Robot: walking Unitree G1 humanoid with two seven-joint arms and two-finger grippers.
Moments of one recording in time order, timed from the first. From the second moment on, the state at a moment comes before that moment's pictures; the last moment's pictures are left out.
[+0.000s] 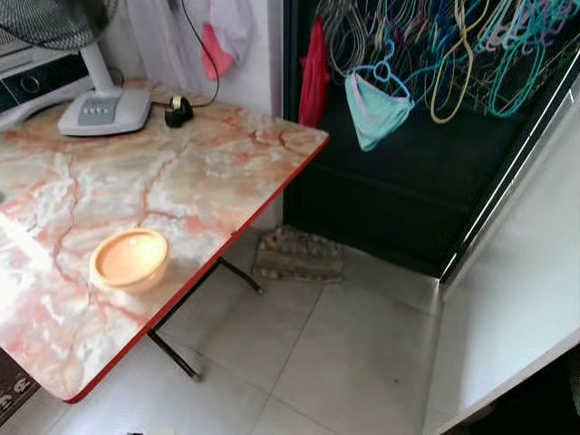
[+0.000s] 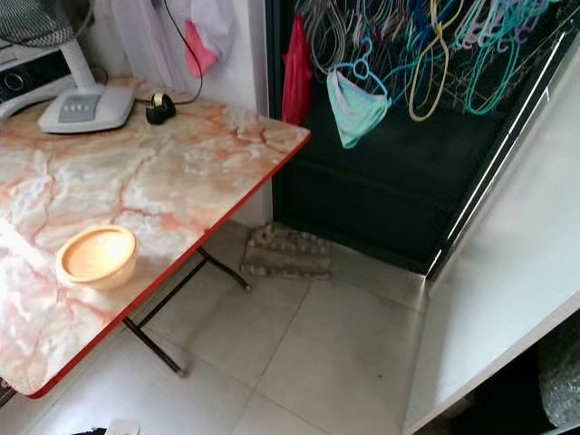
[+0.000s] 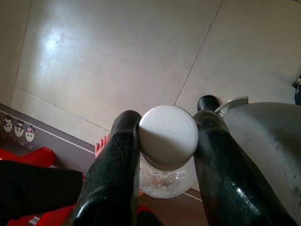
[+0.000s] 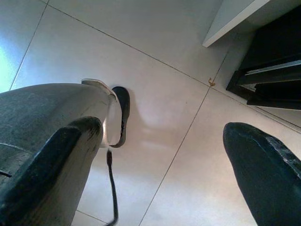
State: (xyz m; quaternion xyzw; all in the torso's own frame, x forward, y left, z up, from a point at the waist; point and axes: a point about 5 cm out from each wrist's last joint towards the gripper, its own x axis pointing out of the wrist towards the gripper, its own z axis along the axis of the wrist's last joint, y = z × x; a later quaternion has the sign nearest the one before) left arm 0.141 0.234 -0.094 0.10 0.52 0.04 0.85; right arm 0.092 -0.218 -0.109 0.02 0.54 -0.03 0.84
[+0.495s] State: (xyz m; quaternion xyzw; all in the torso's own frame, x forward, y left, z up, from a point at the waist) left arm 0.138 0.235 -0.094 0.10 0.53 0.03 0.84; right arm 0.094 -0.219 -0.109 0.02 0.54 -0.04 0.84
